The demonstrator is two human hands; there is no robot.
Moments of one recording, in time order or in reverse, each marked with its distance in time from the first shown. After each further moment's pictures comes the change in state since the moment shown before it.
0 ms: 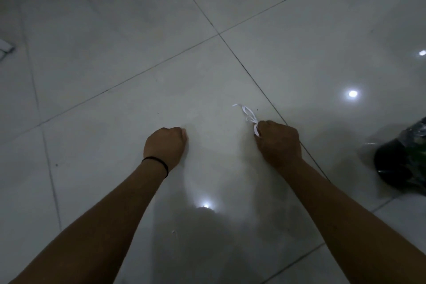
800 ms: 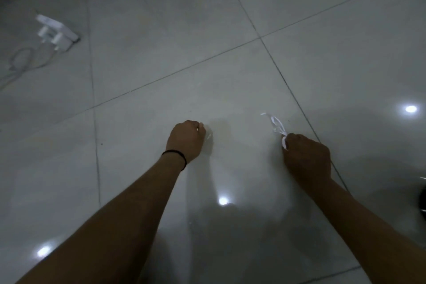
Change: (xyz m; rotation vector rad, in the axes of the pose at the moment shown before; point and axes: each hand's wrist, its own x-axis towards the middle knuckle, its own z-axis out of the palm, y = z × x) left_hand -0.003 -0.006 -0.032 -0.322 0.036 -0.185; right_hand -0.001 0.003 -0.007 0.041 -0.014 -0.054
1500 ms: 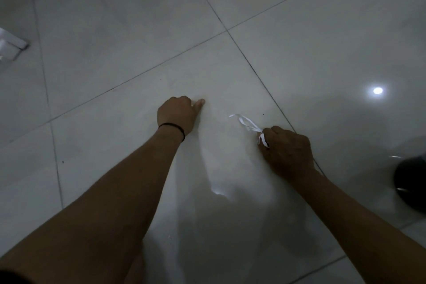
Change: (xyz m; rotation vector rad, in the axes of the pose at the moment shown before) left_hand 0.076 0.047 0.020 0.234 0.027 0.008; right_hand 0.001 0.008 -0.003 0.135 -0.111 0.027
